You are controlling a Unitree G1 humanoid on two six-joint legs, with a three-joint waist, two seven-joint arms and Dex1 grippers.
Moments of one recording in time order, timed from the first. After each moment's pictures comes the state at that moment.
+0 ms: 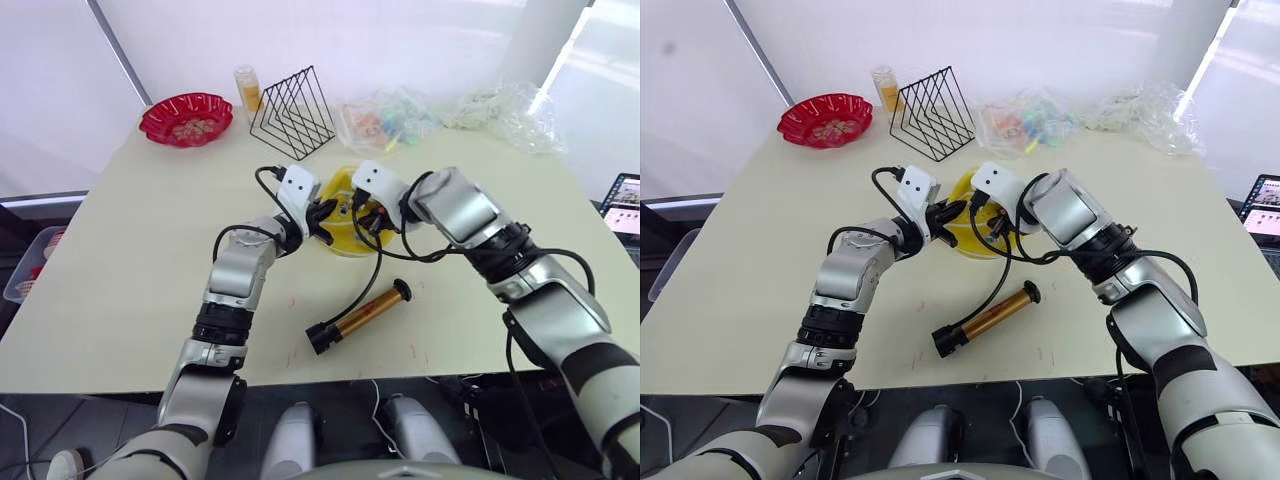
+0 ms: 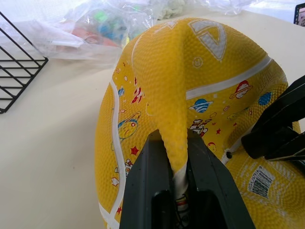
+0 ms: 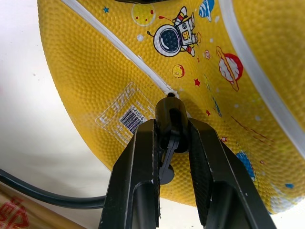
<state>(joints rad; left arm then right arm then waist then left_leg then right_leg) -0.64 0.26 -0.06 0.14 -0.12 0.54 -0.55 -1.12 -0.32 0.56 0.30 0.05 1.05 0.79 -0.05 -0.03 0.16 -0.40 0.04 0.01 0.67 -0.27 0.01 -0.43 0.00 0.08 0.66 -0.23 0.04</state>
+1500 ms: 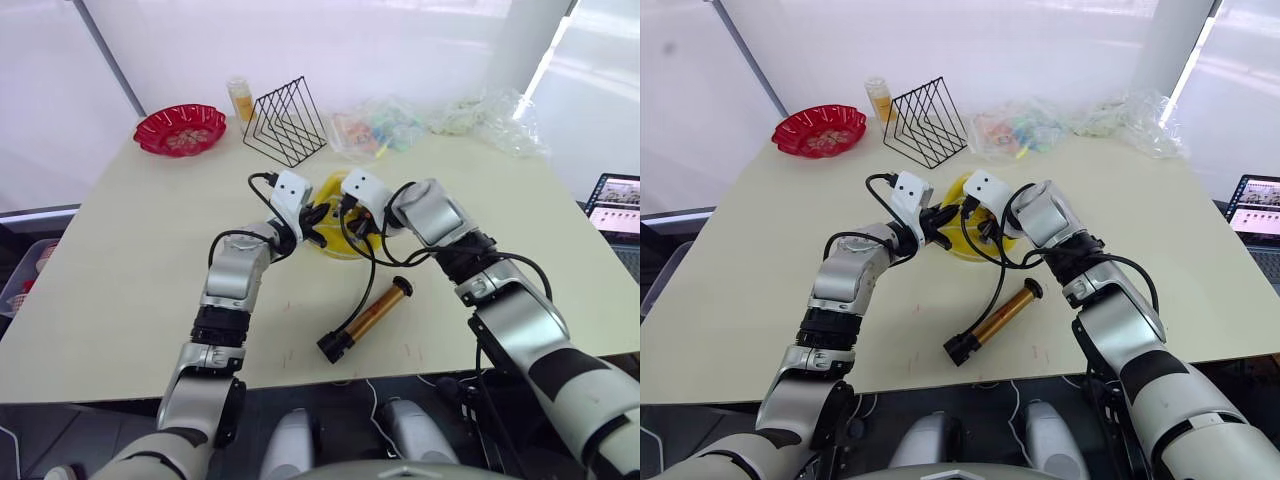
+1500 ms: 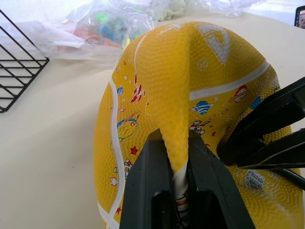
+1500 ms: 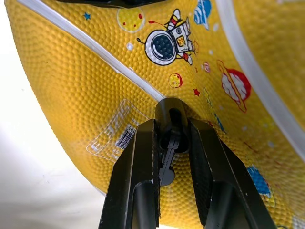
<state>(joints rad) -0.63 0.26 -0.02 0.19 -0.10 0.51 -0.56 -1.09 -0.14 0.39 0.55 -0.15 0.87 0.81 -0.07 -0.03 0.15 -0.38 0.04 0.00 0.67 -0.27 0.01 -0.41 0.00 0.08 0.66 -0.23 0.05</state>
